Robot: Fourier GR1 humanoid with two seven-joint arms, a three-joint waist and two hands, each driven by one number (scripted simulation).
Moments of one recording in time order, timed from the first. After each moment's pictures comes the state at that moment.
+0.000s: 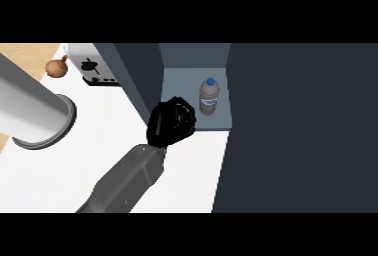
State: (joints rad) left arm -0.67 0.02 -0.56 -0.63 0.88 0.14 -0.81; right arm 0.26 -0.39 -0.59 -2.32 -0.87 0.52 0.37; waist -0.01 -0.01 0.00
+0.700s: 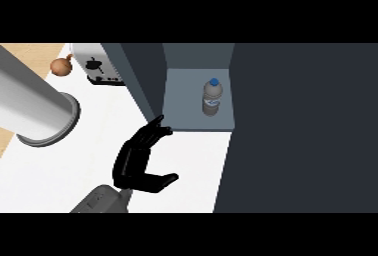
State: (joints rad) left arm -0.28 0.27 -0.66 -1.15 0.82 0.08 -0.71; right arm 0.24 -0.39 -0.46 -2.34 -0.89 0.50 0.39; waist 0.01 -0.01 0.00
